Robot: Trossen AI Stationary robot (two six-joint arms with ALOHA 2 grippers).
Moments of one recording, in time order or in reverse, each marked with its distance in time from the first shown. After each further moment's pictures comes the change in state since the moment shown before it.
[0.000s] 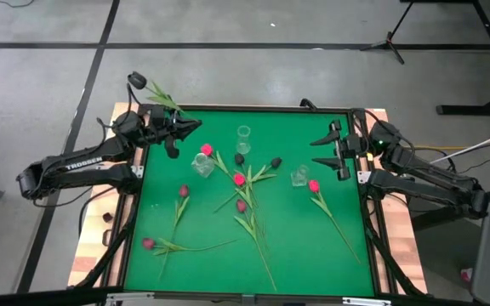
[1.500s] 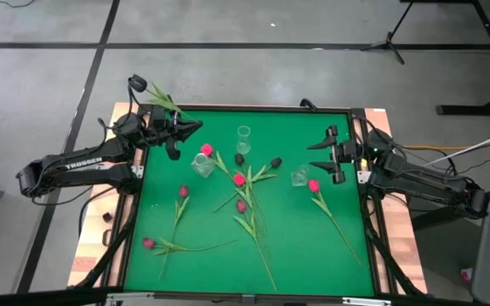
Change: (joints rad) left arm -0.043 0.000 0.000 -0.002 -0.050 0.025; right arm 0.000 0.003 -0.184 0.249 0.021 0.046
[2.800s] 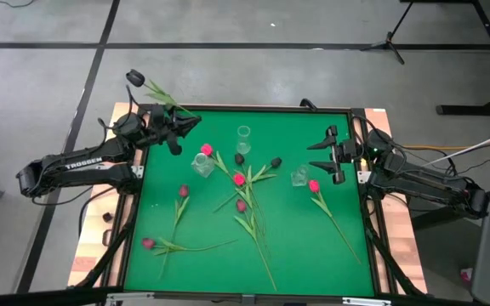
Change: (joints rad) left arm 0.001 0.000 0.000 -0.002 -0.110 -0.083; right arm 0.000 0.000 0.000 -0.003 0.004 0.018
